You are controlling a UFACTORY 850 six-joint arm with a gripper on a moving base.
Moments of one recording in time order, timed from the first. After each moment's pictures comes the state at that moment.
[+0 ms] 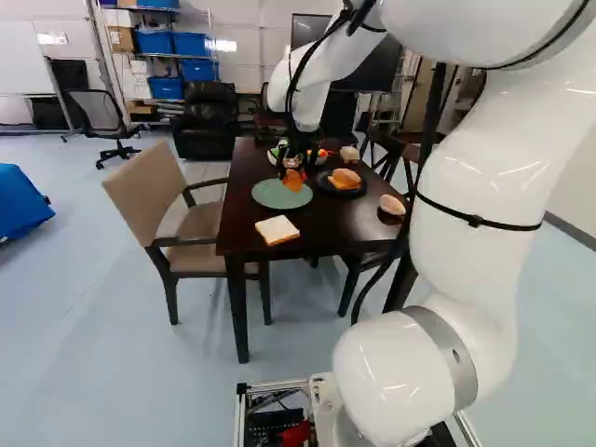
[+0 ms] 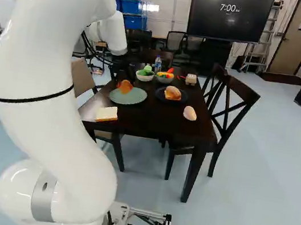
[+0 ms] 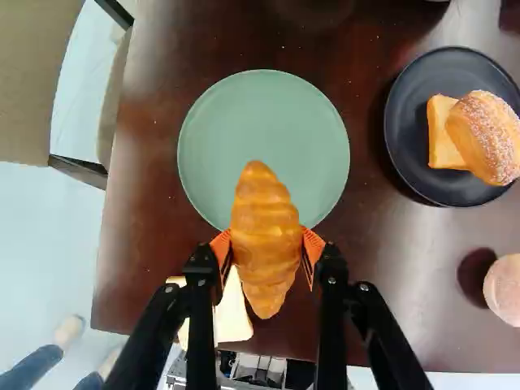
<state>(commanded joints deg) 10.5 -11.5 -65.9 -2.2 -33.8 0.0</state>
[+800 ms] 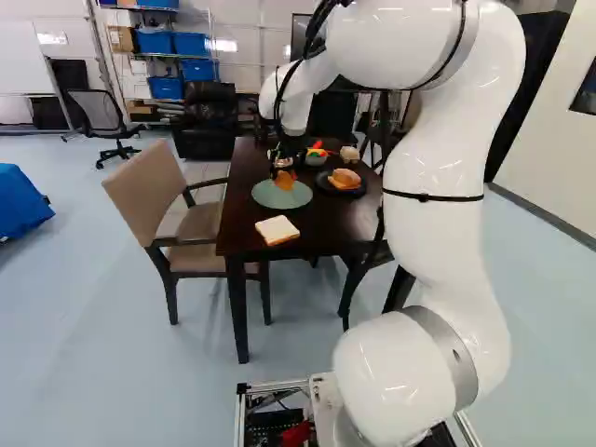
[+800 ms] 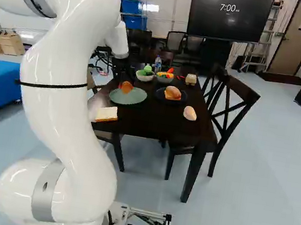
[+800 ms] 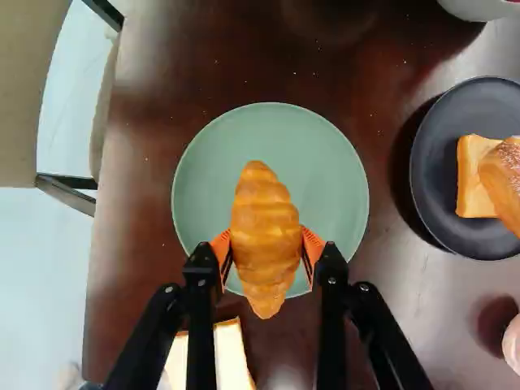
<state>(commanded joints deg) 10.2 -24.7 -77.5 -2.2 -33.9 0.0</state>
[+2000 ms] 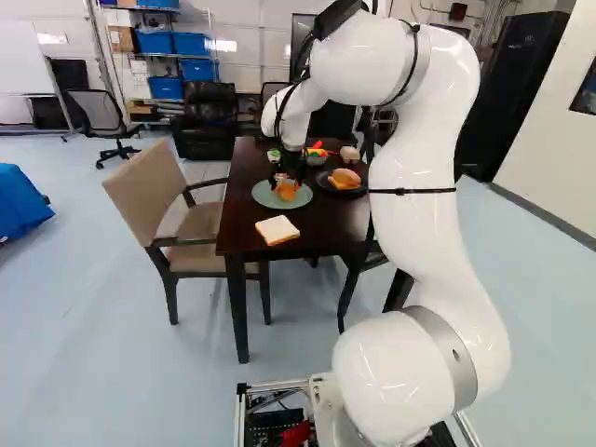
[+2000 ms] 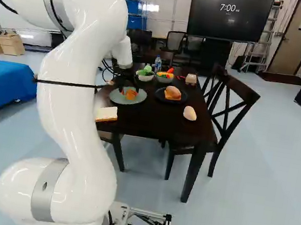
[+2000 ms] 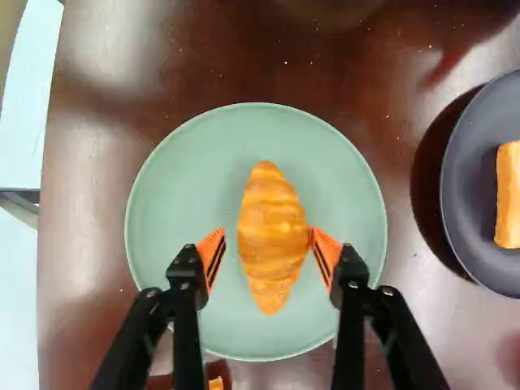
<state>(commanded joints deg) 9.4 -31.7 -79.8 -2.2 -29.5 0.0</state>
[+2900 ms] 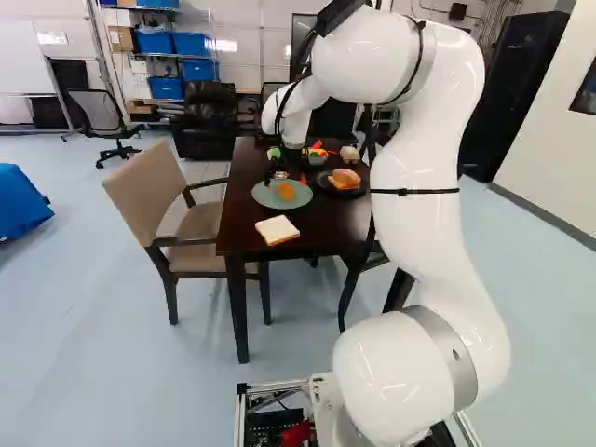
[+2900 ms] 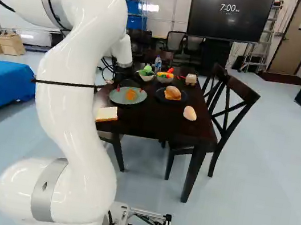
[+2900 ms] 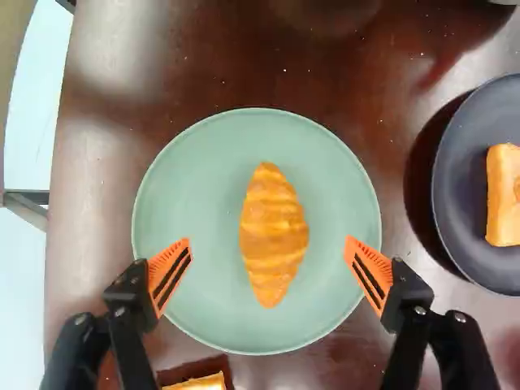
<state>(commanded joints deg) 9.4 -30.1 -79.3 -2.2 -29.5 0.0</state>
